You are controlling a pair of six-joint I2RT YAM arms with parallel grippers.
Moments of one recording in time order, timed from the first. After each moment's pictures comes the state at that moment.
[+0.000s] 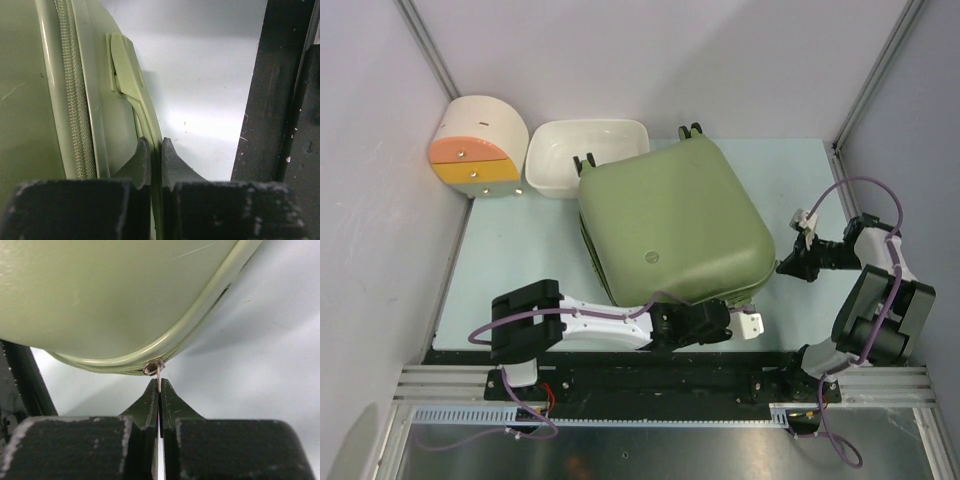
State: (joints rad) left arm -1.39 1.79 1.08 0.02 -0.24 0.28; right arm -0.43 1.48 0.97 -1.09 -1.00 -1.42
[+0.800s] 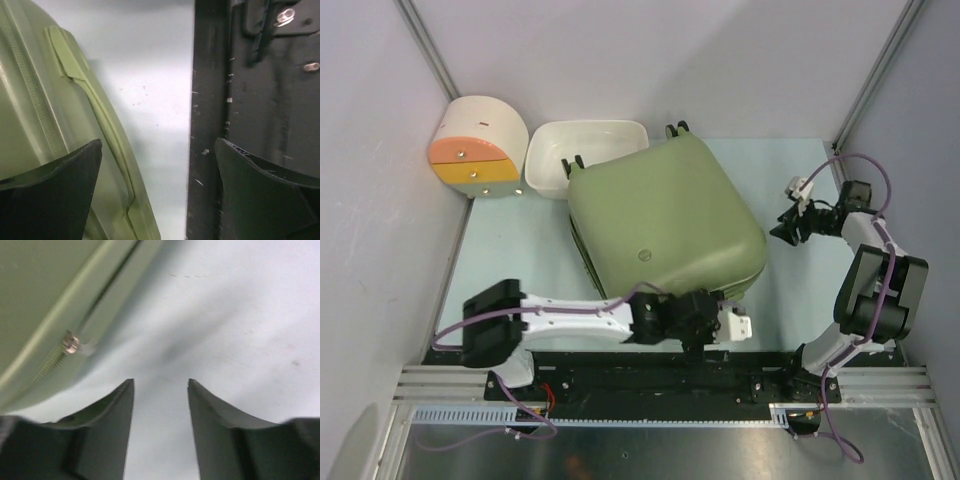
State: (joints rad) left arm -1.38 1.67 1.07 -0.16 -0.07 0.28; right arm -0.29 1.65 1.08 -0.53 -1.02 -1.10
